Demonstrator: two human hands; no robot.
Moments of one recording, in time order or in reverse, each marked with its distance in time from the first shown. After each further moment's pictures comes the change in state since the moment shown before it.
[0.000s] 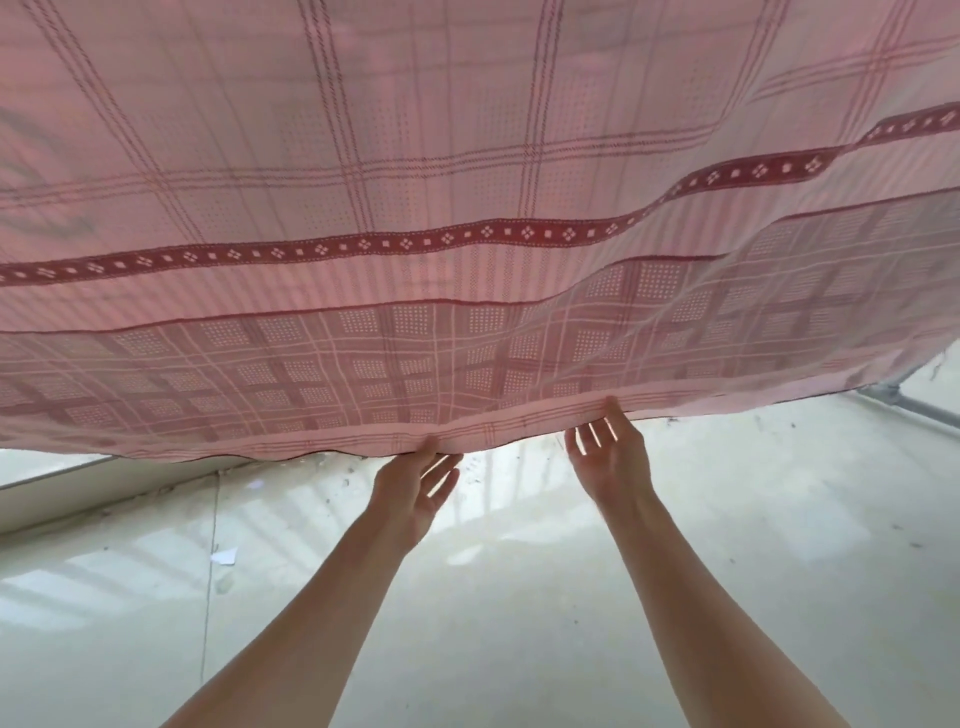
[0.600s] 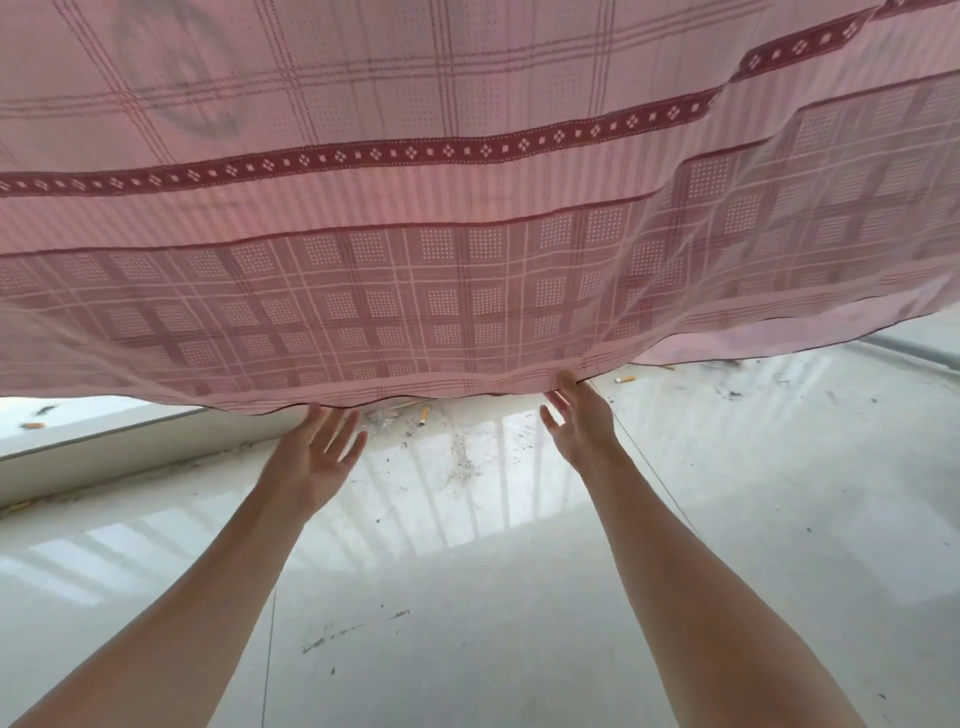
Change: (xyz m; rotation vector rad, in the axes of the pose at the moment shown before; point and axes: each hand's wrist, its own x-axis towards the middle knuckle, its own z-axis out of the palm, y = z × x) left_hand -0.025 0.046 -0.149 -0.255 0.067 0.246; right_hand -0.015 0.093 -0.005 -0.291 -0.177 0.022
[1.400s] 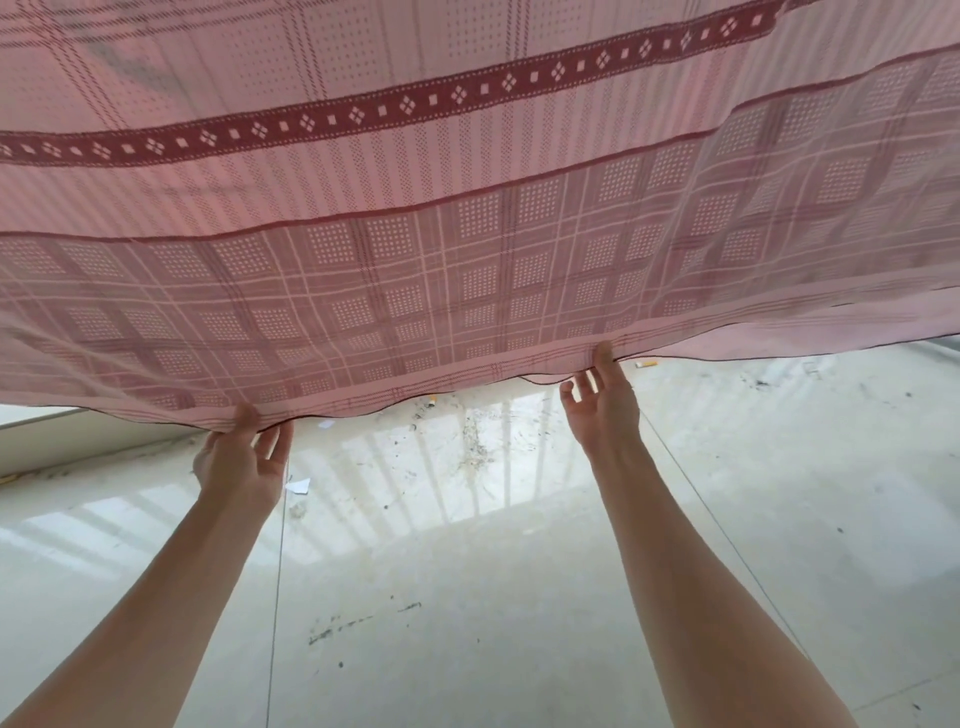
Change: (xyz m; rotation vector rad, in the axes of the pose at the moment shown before) left_hand 0.024 0.031 -0.042 -0.021 0.291 0.293; right_hand 0.015 0.016 0.014 0.235 0.010 -0.090
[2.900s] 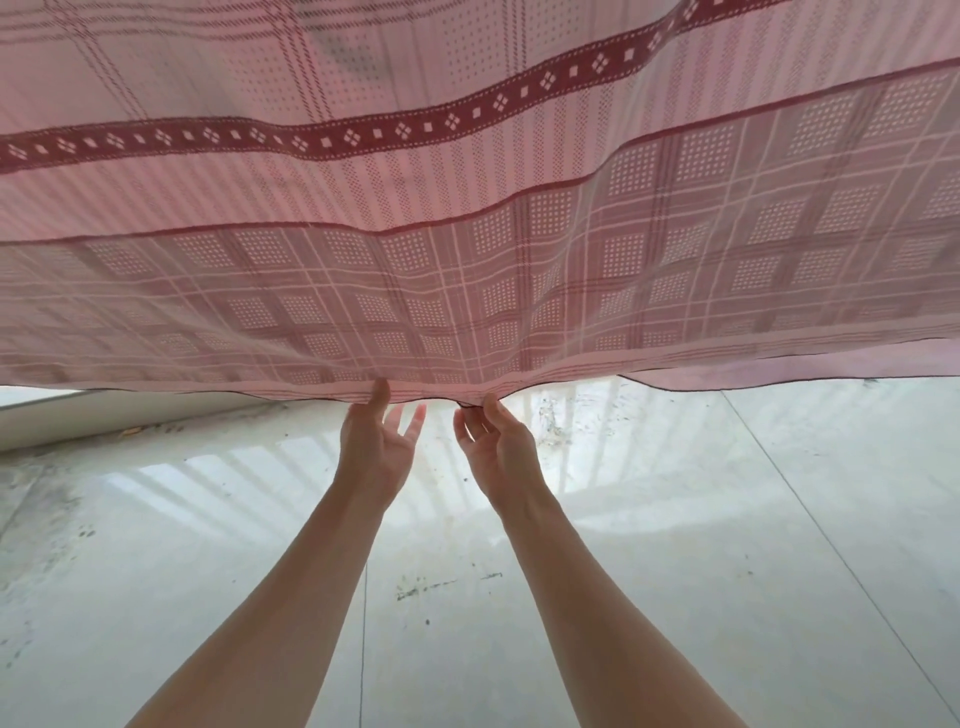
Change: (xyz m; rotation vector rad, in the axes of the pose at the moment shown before) left_hand -0.009 -0.011 -0.014 0.004 -0.302 -0.123; right_hand -0.082 0.161 0.055 0.154 -0.226 0.419
